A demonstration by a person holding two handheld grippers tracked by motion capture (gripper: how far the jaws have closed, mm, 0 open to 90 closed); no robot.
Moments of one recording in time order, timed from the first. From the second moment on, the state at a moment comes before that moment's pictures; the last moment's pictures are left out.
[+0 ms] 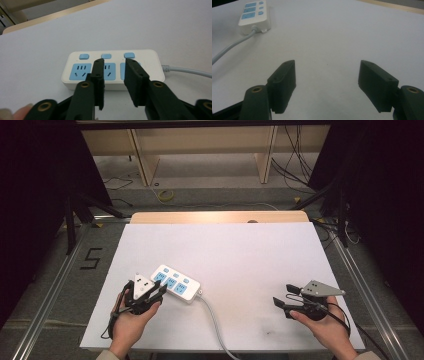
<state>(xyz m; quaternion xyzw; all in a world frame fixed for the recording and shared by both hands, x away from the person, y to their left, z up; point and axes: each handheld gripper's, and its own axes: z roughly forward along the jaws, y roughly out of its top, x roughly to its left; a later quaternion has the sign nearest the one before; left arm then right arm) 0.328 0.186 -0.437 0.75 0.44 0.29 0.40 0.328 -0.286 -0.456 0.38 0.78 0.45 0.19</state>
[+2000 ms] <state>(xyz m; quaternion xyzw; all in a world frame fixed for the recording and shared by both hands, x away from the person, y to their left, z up) 0.395 0.156 -0.429 0.77 0.46 0.27 0.34 0.327 -0.286 -0.457 0.38 0.79 0.45 0.19</state>
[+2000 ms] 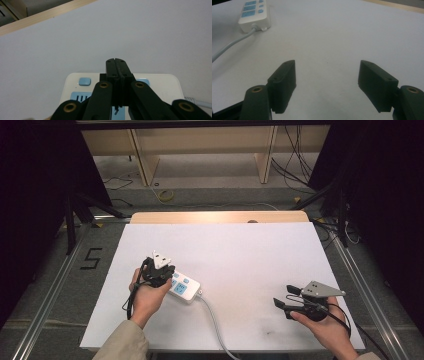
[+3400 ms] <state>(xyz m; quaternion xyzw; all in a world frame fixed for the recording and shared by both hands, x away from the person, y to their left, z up) 0.413 0.144 -0.440 0.79 0.47 0.25 0.31 0.327 -0.287 -0.457 0.38 0.79 0.45 0.19</state>
